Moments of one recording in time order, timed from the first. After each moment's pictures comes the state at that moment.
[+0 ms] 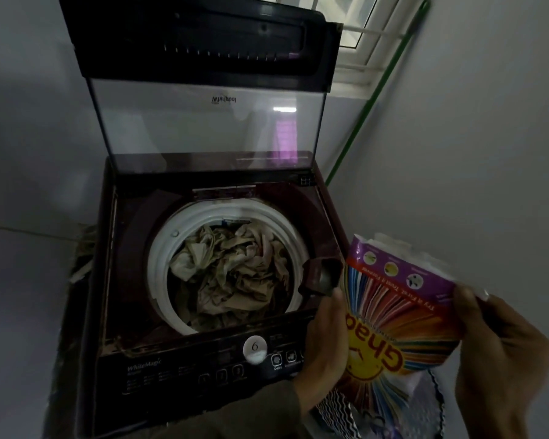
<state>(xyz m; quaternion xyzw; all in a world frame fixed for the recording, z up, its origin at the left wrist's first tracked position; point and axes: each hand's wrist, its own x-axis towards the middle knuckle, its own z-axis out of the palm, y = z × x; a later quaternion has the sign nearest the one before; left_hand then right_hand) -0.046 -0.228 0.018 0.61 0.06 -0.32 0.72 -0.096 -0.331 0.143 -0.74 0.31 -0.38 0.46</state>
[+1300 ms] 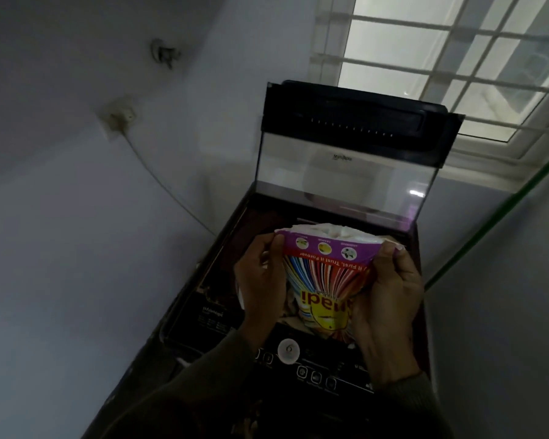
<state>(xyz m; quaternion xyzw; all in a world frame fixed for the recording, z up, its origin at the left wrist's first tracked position) -0.022 -0.119 0.104 0.68 0.16 0.34 0.63 -0.006 -0.252 0.148 -0.48 0.06 -0.10 0.87</state>
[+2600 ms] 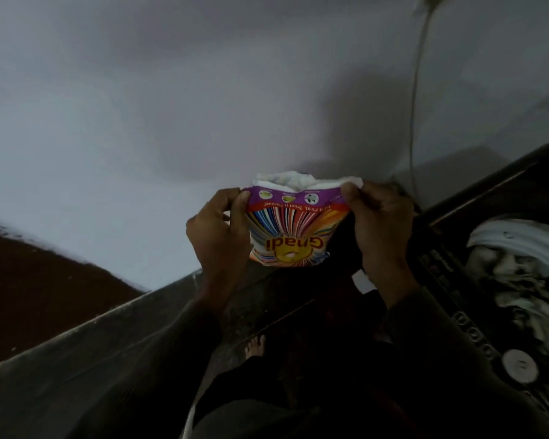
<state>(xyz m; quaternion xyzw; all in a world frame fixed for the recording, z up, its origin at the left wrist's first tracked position) -0.332 0.132 0.027 0.67 0.50 0.49 0.25 -0.151 0.050 0.046 -0.71 -0.30 0.18 0.61</state>
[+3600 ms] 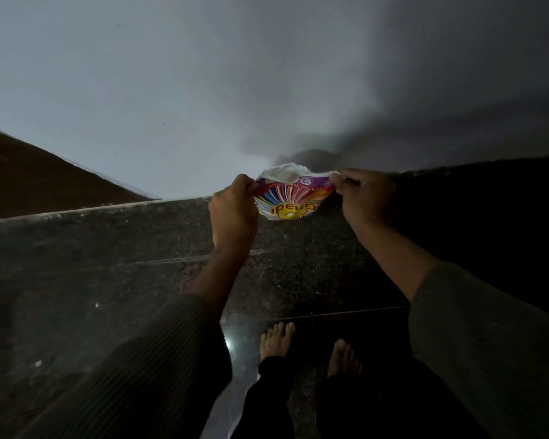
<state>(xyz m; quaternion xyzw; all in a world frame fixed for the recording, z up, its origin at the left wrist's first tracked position) -0.432 0.324 -0.516 0.64 0.71 0.23 0.17 -0.234 0.325 -0.506 -0.77 -0.41 0.35 0.33</state>
